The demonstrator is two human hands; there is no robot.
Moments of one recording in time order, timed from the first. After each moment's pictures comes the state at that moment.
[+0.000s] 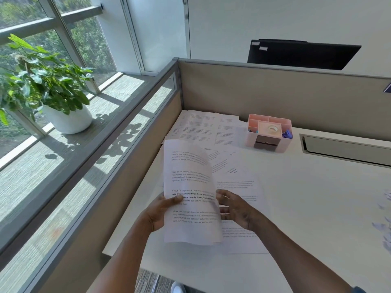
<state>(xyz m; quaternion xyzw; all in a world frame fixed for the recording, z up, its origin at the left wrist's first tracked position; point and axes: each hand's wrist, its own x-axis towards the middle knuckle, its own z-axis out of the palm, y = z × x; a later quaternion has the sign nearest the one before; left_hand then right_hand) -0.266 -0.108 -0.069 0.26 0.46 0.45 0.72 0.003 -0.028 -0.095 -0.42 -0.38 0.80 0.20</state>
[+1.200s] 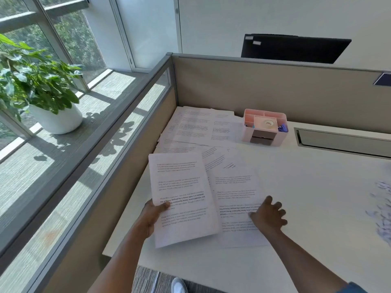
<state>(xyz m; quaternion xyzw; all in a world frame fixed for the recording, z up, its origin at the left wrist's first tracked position) -0.292 -0.120 -0.113 0.21 0.65 0.43 0.59 0.058 -0.051 -0.122 -0.84 -0.50 0.21 -0.02</state>
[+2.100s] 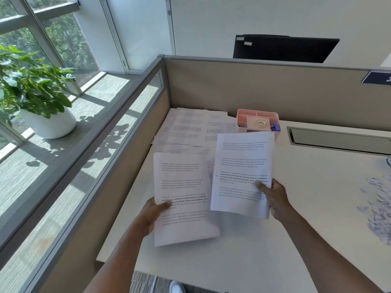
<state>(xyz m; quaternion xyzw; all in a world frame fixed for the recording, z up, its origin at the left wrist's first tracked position) -0.278 -0.106 -0.099 0.25 0.62 0.40 0.62 0.102 -0.016 -0.081 -0.60 -0.36 0.54 0.46</state>
